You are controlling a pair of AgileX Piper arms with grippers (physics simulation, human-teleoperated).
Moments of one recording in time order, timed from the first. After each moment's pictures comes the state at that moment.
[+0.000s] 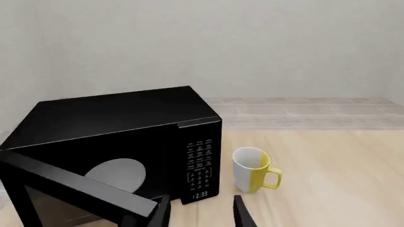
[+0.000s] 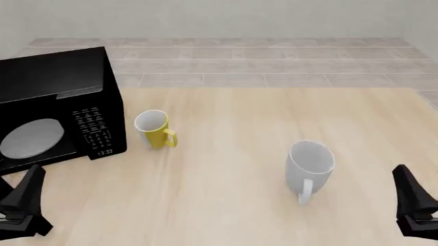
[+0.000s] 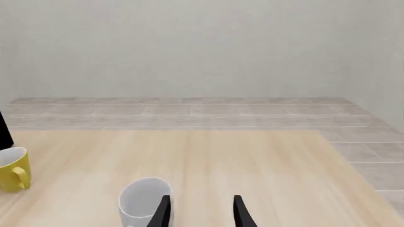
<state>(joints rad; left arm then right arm) 0.00 0.00 0.00 0.00 0.00 0.00 0.01 0.00 0.00 0.00</state>
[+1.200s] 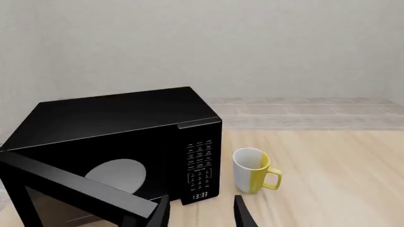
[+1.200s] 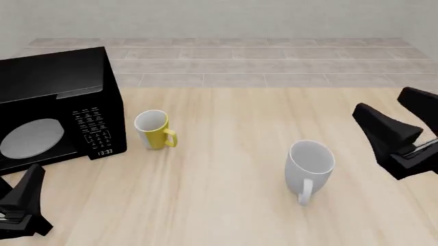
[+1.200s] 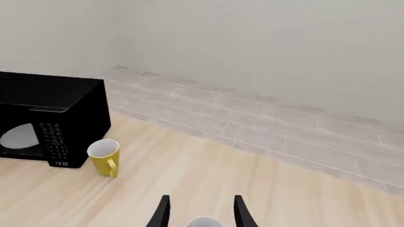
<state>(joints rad) 0.00 0.01 -0.01 0.01 0.00 0.38 0.48 -0.44 0.05 -0.07</state>
